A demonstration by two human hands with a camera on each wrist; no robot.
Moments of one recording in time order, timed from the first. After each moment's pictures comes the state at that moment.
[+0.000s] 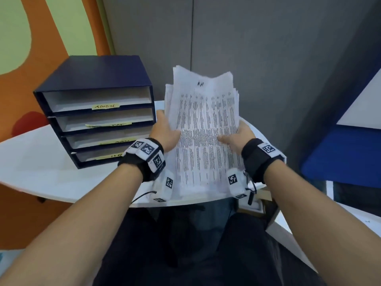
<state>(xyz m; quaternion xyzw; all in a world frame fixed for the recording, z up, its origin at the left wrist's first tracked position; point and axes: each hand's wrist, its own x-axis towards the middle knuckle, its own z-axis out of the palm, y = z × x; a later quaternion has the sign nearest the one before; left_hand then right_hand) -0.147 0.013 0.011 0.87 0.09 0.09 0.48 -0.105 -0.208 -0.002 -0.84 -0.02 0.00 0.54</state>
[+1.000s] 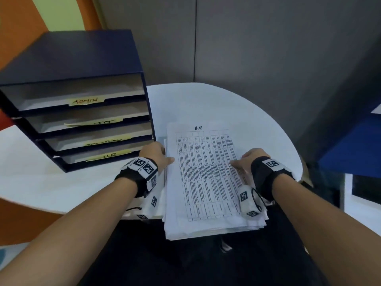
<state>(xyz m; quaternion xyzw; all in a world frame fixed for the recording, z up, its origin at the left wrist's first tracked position) -0.099 0.055 -0.089 0.96 0.18 -0.08 0.22 -0.056 -0.225 -0.087 -0.93 0.18 0.18 0.28</state>
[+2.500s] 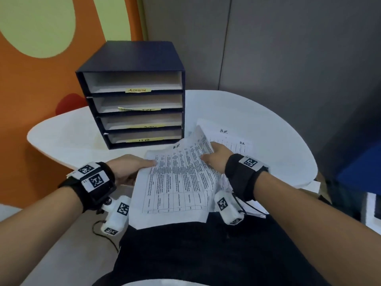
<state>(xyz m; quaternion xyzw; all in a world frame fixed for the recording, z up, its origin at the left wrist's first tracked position) -0.253 0.148 -0.058 0.76 0.27 -0.19 0.56 -0.162 -0.107 -0.044 -0.85 -0.11 0.22 0.47</state>
